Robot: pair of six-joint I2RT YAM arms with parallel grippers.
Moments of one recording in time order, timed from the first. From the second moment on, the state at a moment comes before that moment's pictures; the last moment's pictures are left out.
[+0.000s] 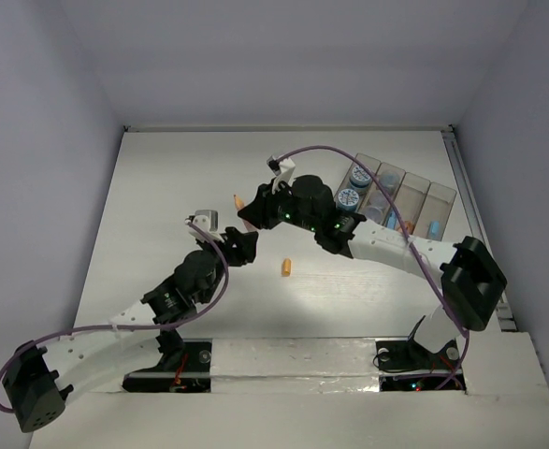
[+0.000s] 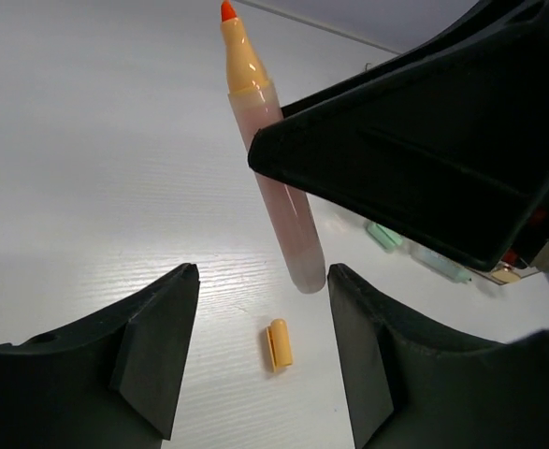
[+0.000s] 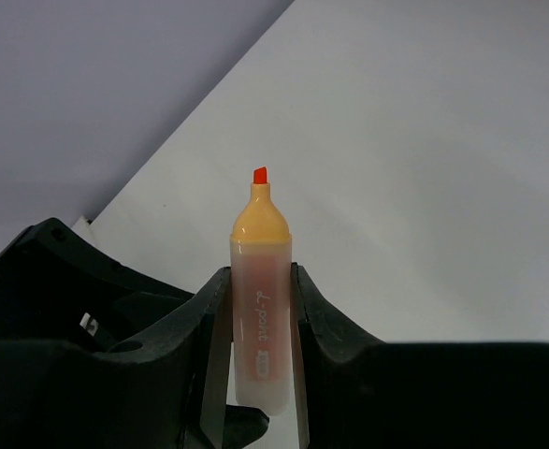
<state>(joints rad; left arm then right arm) -0.91 0.70 0.37 0.20 -0.54 -0.57 0.89 1.59 1.16 0.24 -0.14 0.46</state>
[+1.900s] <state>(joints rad) -0.88 0.68 0.25 0.40 -0.35 -0.46 0.79 1.26 0.73 0.16 -0.10 0.48</state>
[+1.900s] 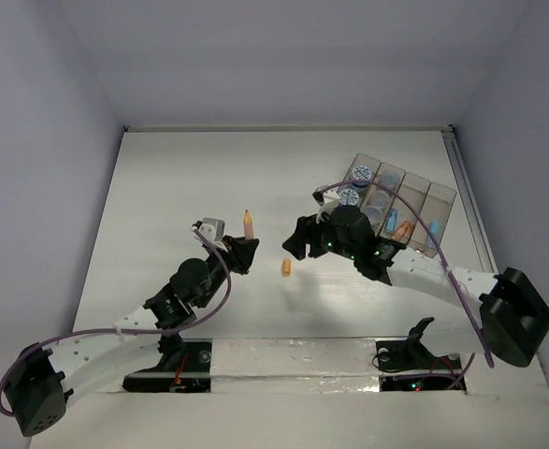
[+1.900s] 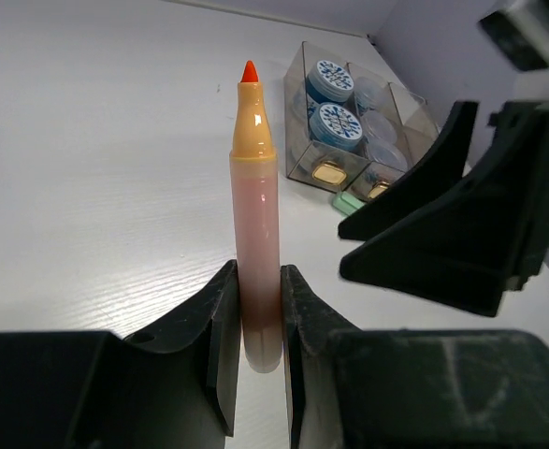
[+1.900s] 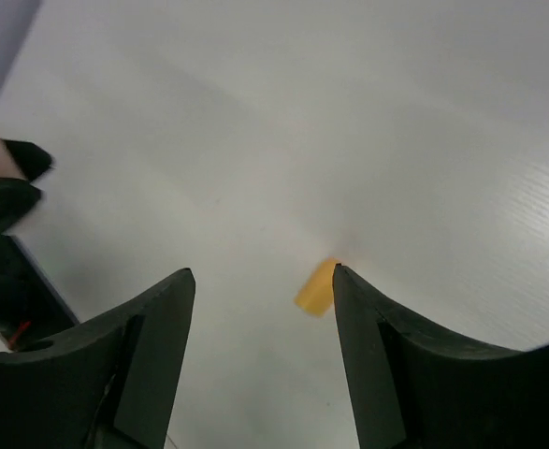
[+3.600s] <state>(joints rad) -0.88 0.63 0.22 0.43 -0.34 -0.44 0.81 1.71 0.86 0.06 -0.18 0.59</state>
